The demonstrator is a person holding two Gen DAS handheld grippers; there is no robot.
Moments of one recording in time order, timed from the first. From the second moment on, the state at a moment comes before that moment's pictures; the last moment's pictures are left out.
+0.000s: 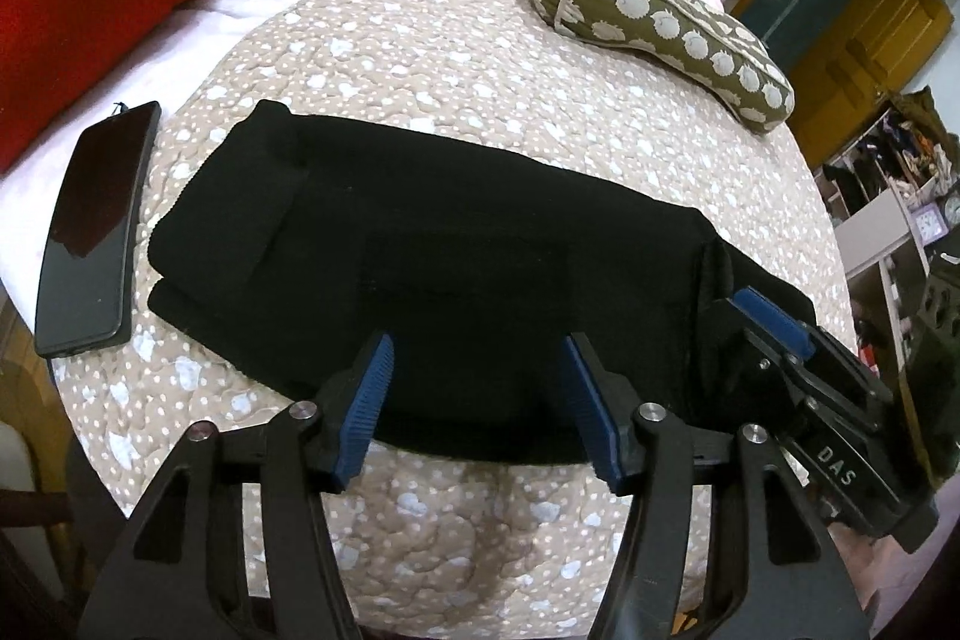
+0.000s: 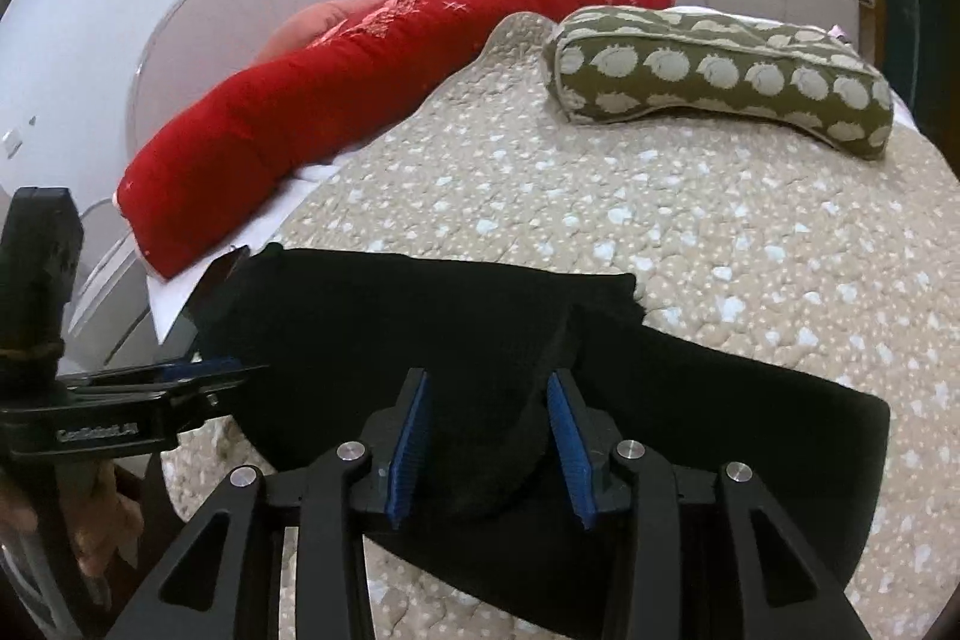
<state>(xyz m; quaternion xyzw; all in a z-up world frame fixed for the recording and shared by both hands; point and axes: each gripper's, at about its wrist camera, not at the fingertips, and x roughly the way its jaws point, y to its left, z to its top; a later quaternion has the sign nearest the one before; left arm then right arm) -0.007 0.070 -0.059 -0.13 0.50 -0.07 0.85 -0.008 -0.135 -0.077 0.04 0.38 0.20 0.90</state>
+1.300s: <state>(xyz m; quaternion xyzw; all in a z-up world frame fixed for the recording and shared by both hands) -0.035 0.139 -0.084 -0.28 0.48 0.01 0.83 0.077 -0.021 -0.078 -0.01 0.42 0.34 0.84</state>
